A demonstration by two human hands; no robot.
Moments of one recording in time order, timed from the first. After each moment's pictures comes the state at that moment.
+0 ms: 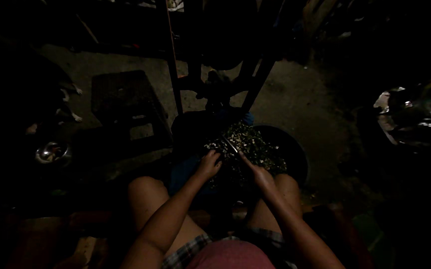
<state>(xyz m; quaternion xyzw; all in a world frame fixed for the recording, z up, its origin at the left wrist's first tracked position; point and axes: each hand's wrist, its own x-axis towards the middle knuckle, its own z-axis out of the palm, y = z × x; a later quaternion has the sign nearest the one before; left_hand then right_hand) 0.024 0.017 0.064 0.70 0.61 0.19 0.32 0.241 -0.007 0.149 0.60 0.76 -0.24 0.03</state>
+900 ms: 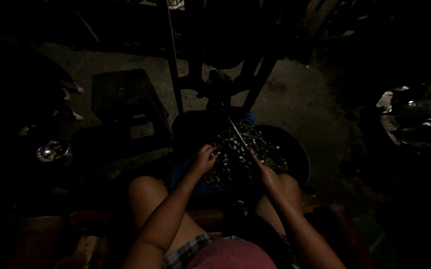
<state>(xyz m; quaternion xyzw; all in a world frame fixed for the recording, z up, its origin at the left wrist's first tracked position) 0.007 0.019 0.074 0.67 0.63 0.27 0.30 0.269 0.003 0.120 0.63 0.73 -0.26 0.01</state>
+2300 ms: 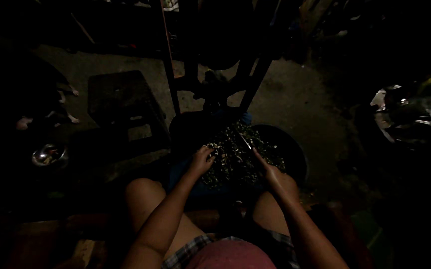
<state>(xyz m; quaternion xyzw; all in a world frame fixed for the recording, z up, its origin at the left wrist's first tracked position) 0.005 0.018 0.077 0.67 0.63 0.24 0.31 0.277 0.001 0.153 0.63 0.73 -0.27 -0.02</state>
